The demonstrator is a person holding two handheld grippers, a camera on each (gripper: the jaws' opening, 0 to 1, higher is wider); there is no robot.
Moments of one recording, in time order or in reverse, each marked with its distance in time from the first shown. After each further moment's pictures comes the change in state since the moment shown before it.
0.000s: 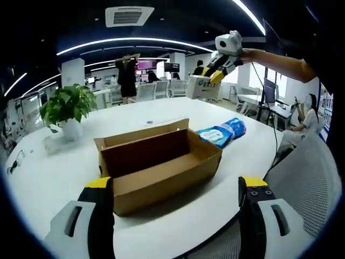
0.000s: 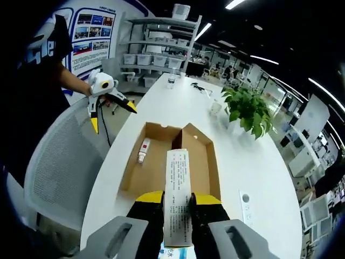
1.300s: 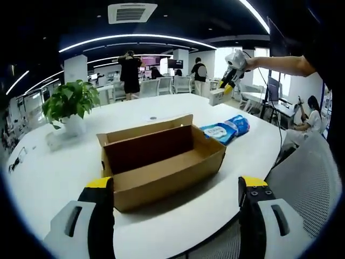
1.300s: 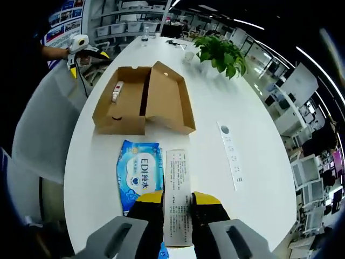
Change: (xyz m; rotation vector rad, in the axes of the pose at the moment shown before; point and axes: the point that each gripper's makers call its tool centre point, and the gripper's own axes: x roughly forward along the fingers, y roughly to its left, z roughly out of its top) left arm 0.001 0.006 -0.006 -0.013 0.029 0.030; right arm -0.043 -0.049 -0.166 0.116 0.320 -0.115
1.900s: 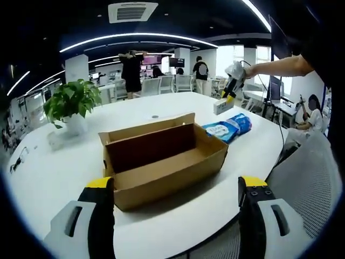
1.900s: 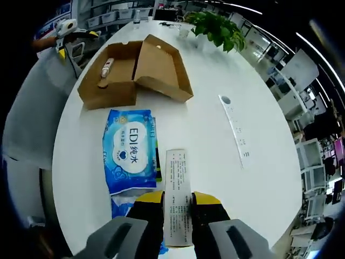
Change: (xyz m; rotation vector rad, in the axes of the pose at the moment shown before) left arm 0.000 0.003 -0.002 0.002 0.011 0.015; right arm 0.044 -0.017 -0.072 0.048 0.135 -0.001
